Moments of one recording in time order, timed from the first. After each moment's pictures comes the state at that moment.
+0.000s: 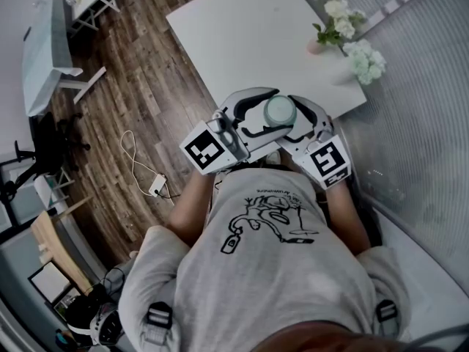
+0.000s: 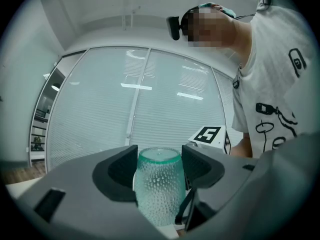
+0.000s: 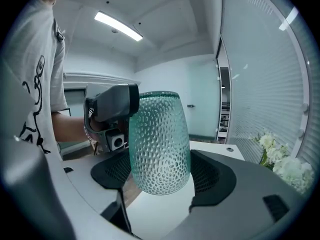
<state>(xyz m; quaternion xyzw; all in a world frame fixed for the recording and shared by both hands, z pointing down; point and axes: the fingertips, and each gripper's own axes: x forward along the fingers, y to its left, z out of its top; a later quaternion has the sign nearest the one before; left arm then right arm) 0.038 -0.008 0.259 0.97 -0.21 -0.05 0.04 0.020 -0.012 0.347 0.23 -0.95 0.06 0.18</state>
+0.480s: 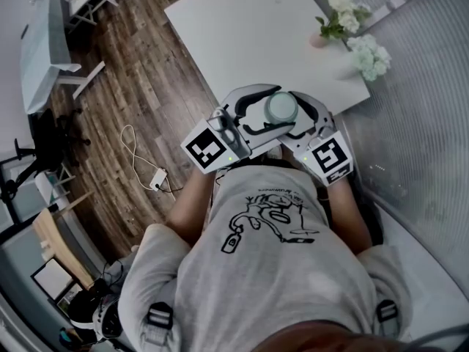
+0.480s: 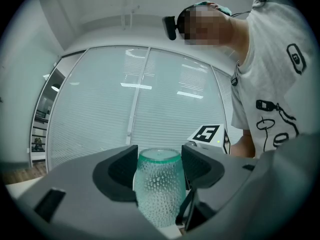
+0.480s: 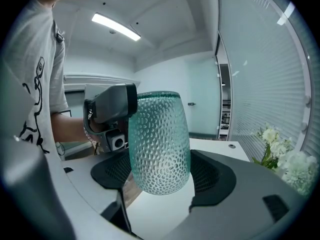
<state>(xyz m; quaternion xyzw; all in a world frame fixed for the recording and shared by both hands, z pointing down) 0.038 -0.011 0.271 0.97 -0.22 -0.04 0.04 0.018 -0.015 0.357 0.23 -0.95 0.08 0.18</state>
